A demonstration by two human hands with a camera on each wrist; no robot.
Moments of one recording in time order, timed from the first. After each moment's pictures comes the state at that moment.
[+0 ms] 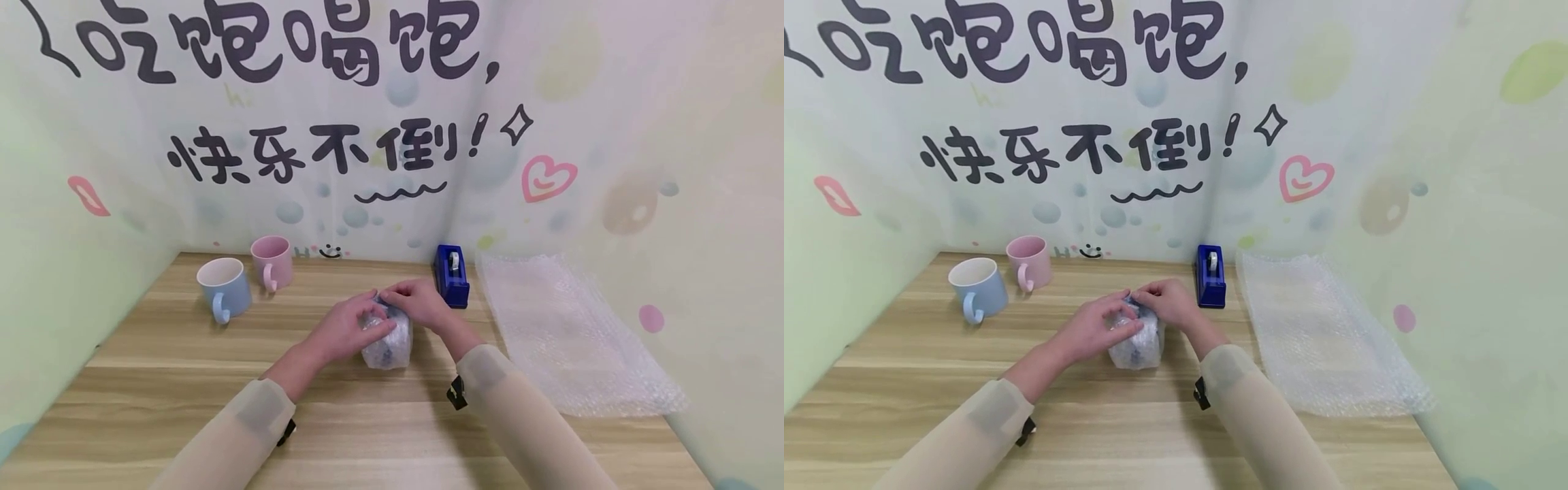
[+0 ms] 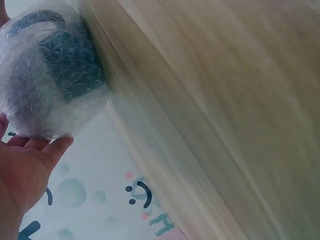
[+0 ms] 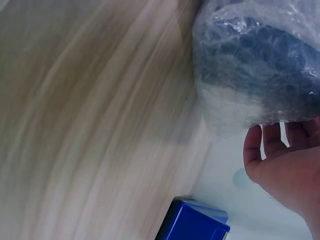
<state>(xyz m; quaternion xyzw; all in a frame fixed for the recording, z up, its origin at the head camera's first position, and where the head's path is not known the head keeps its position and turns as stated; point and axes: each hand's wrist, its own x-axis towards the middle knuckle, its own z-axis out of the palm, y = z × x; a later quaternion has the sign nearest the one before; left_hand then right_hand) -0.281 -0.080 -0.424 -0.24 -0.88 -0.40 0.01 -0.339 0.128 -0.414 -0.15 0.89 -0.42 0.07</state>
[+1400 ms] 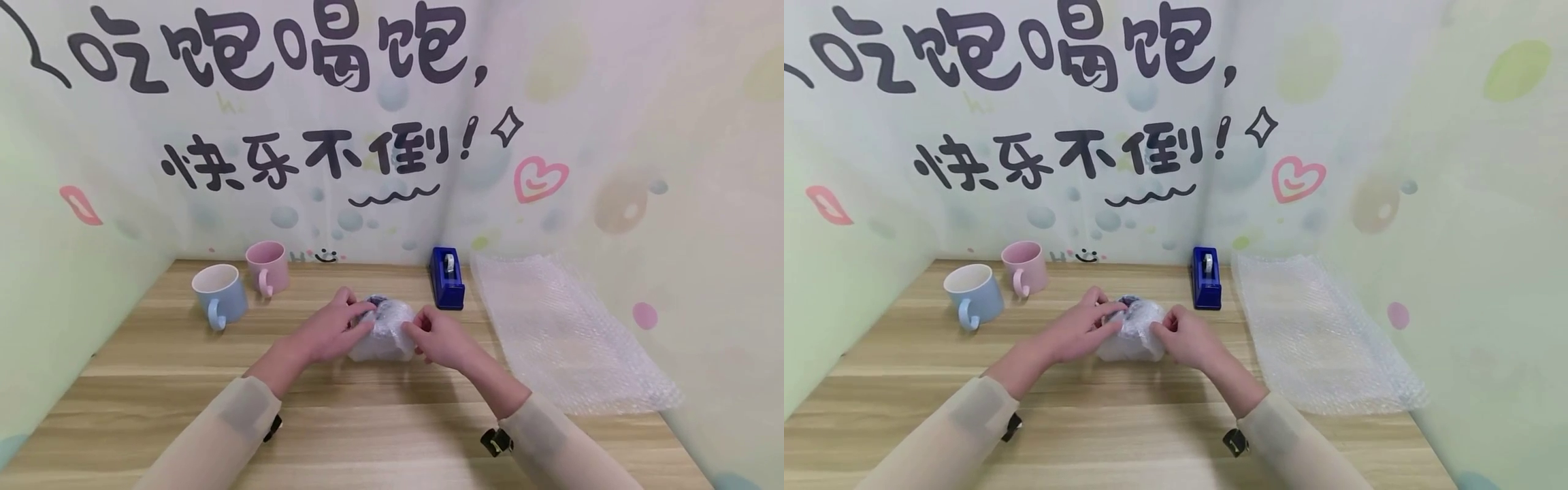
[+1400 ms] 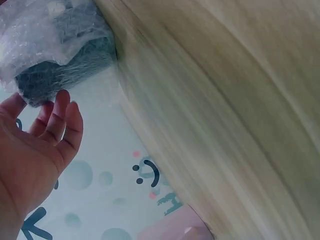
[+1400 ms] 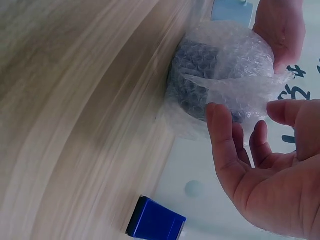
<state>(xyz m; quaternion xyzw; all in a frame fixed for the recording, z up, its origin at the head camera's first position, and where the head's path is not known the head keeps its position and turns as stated) -0.280 -0.098 -0.410 -0.26 -0.92 -0.29 -0.02 -0.256 0.157 -0.398 -0.06 0.90 -0.41 0.09</state>
